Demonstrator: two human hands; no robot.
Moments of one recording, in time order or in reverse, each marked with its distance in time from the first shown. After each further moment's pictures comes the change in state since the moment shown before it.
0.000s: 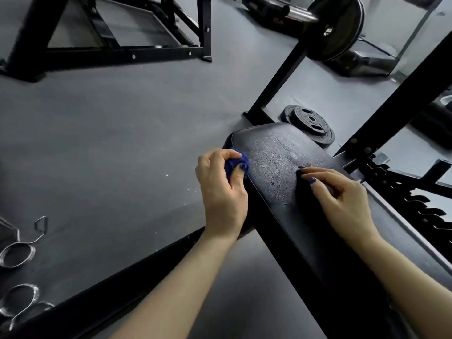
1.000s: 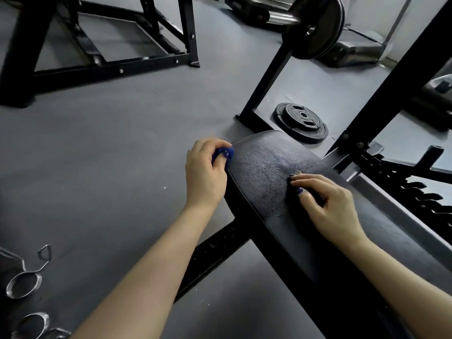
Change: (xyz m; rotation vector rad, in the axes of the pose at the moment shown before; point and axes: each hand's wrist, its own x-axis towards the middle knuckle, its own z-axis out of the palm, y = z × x) left_hand 0.070 -0.011 0.003 0.173 -0.210 0.070; right_hand 0.000 -0.008 0.002 -0.059 -0.001 0.000
